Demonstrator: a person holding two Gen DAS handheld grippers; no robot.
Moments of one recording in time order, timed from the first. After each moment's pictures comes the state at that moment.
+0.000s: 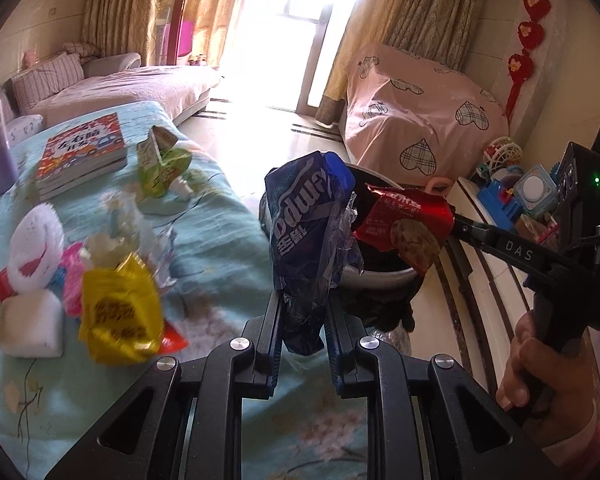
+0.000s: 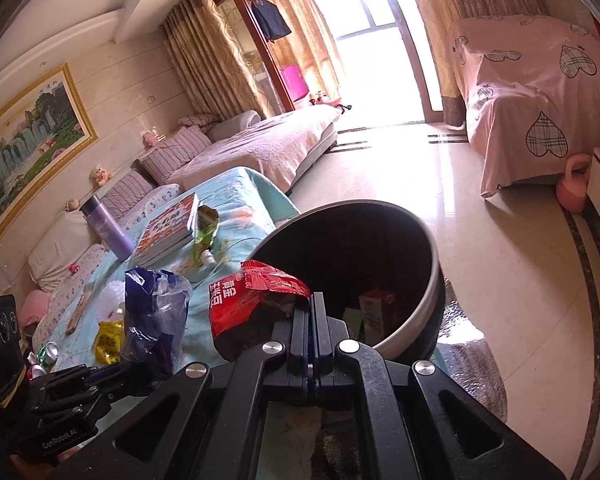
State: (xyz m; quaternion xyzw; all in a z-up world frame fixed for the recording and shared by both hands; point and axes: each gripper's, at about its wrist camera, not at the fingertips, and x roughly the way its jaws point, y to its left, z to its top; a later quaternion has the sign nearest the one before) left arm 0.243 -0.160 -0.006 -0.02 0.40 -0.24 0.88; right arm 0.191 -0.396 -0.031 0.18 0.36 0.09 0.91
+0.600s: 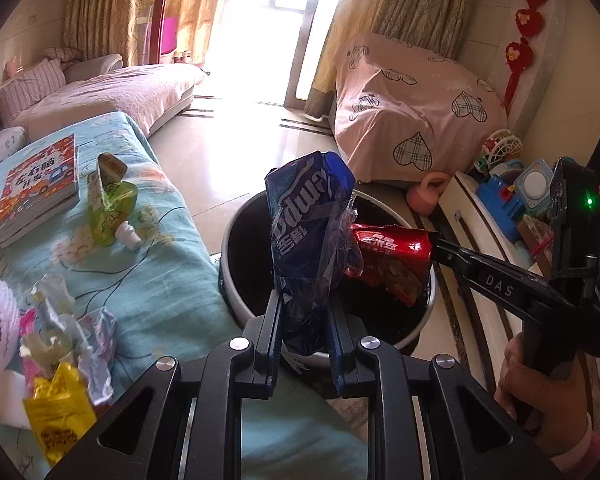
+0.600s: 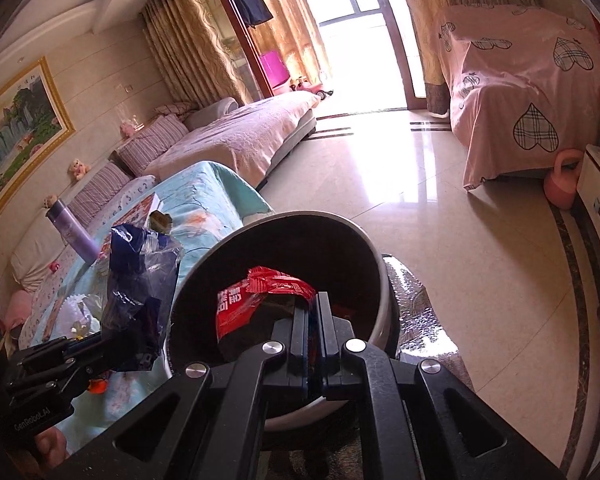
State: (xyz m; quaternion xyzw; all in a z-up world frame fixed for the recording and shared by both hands) left arm 0.310 -0.225 -0.015 0.00 0.41 -0.26 0.88; right arm 0.235 -0.429 -0.051 0.17 0.39 0.06 0.90
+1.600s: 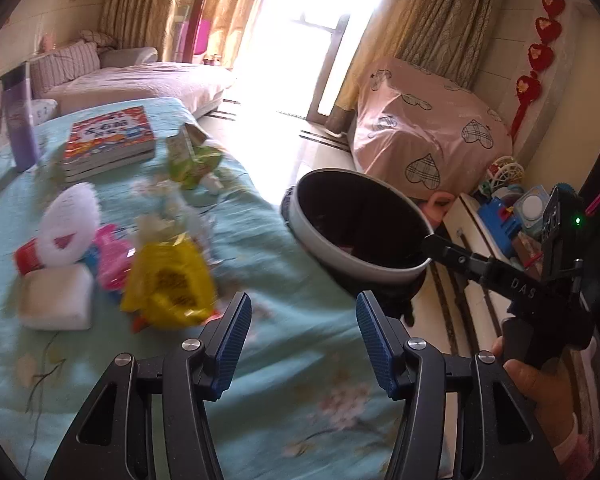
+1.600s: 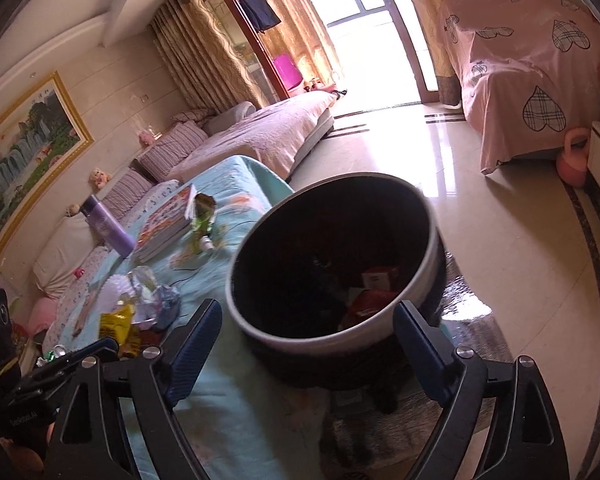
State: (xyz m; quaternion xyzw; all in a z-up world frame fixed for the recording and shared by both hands) left arm 0.201 -0.116 0.001 -0.05 0.39 -0.22 0.89; right arm 0.172 -0.385 -0.041 0.21 0.37 0.10 0.90
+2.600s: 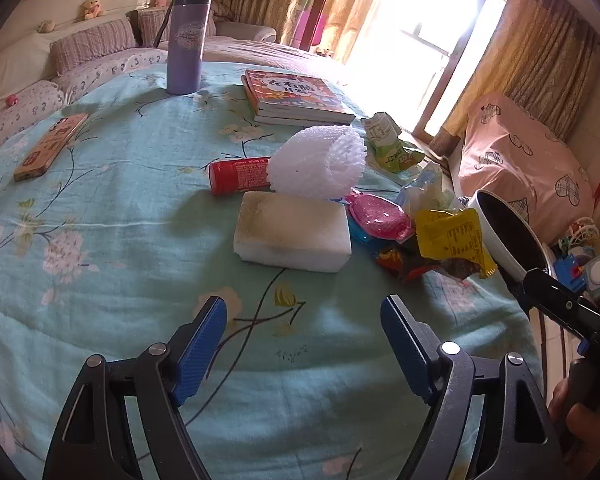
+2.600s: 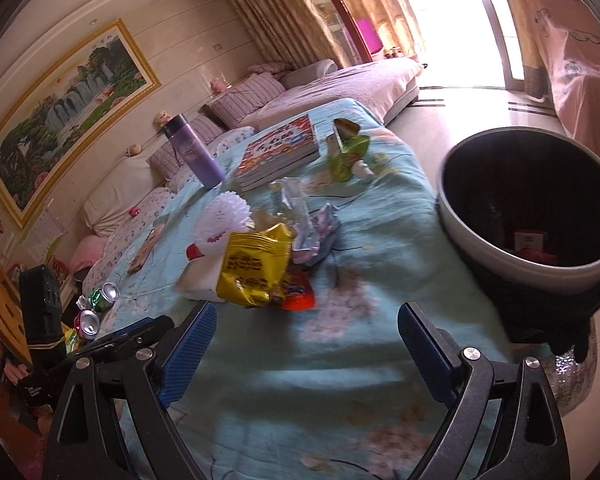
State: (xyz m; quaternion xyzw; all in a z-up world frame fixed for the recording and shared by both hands) left arm 0.177 0.023 -0.017 -0.11 0.42 -0.06 0.90; right arm 0.170 -0.232 -0.039 0.17 0.40 0.23 0.87
